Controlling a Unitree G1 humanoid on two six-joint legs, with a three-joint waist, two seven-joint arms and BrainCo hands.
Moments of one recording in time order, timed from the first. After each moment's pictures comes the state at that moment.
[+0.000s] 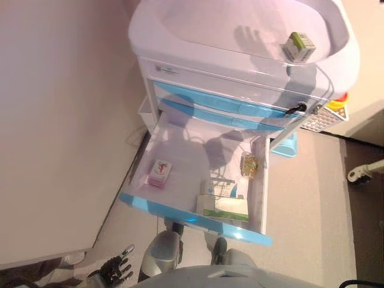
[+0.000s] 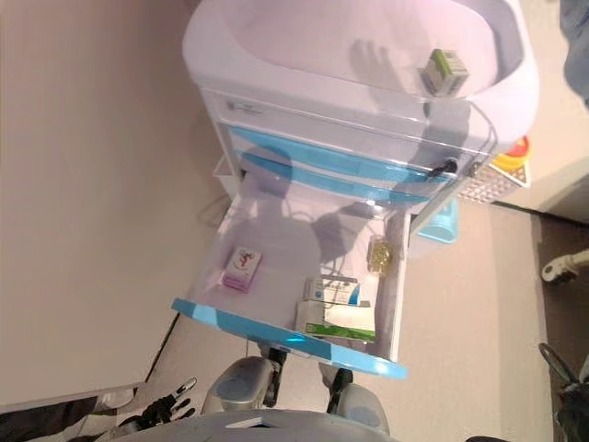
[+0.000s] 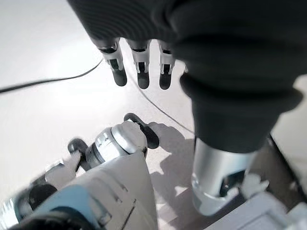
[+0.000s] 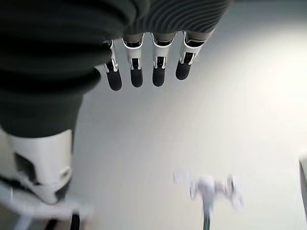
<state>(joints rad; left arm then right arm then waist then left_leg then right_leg) 0.07 0.33 0.07 1.15 -0.63 0.18 -0.23 -1.60 -1.16 0.87 0.42 -0.44 0.16 -0.31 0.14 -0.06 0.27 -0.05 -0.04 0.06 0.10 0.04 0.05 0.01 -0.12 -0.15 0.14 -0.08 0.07</state>
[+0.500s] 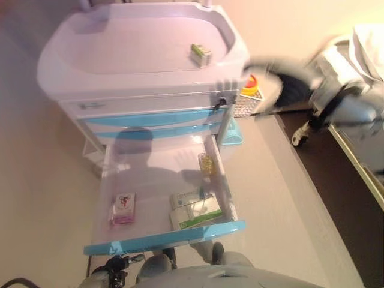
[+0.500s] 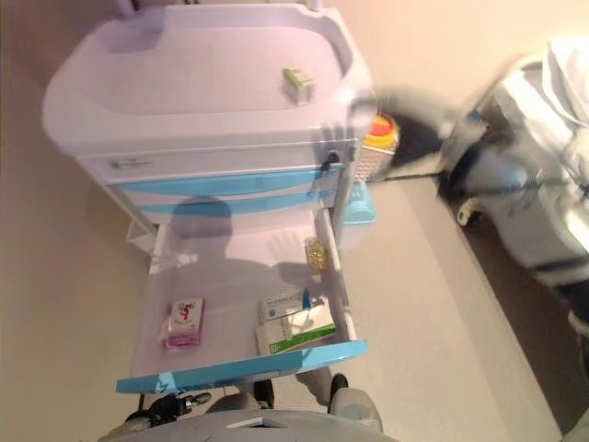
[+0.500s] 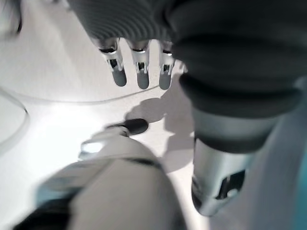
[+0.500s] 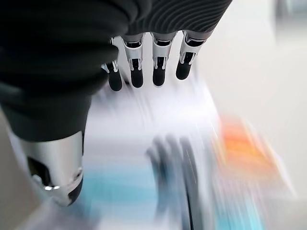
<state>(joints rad) 0.09 0.30 -0.11 1.10 -0.23 0.06 -0.15 -0.42 -1.05 0.31 -0.36 -0.18 0.24 0.55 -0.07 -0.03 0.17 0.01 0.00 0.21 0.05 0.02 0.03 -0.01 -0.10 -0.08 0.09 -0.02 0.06</state>
